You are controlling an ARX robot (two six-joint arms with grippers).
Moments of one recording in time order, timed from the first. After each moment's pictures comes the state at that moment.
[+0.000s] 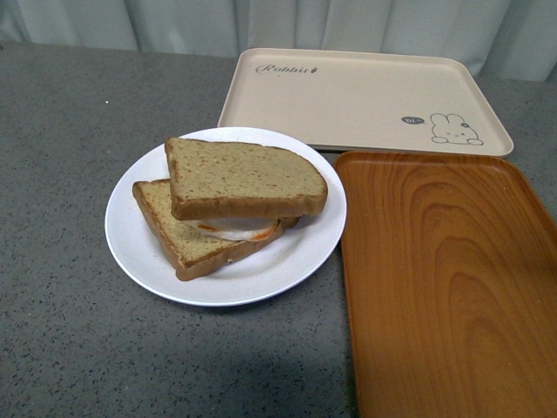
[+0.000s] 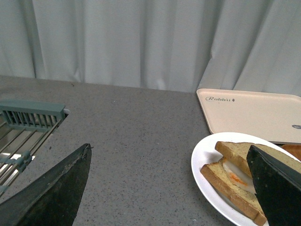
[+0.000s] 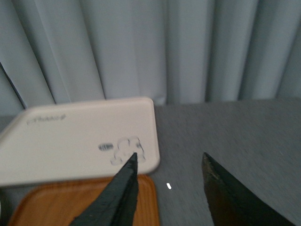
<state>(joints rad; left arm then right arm) 0.00 0.00 0.02 0.00 0.00 -0.01 0.01 1.27 0.17 1.05 0.02 0.07</state>
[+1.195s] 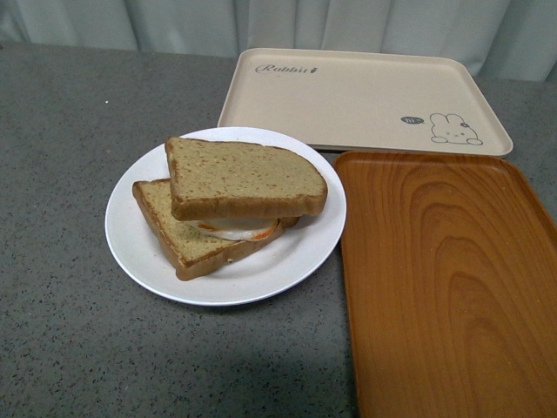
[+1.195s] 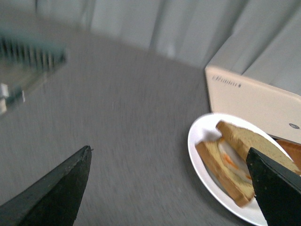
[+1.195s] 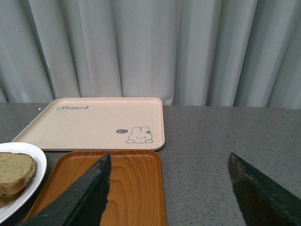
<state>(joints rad) -0.06 0.11 0.07 -0.14 -0.10 -0.26 0.00 0.01 0.01 0.00 0.00 0.00</state>
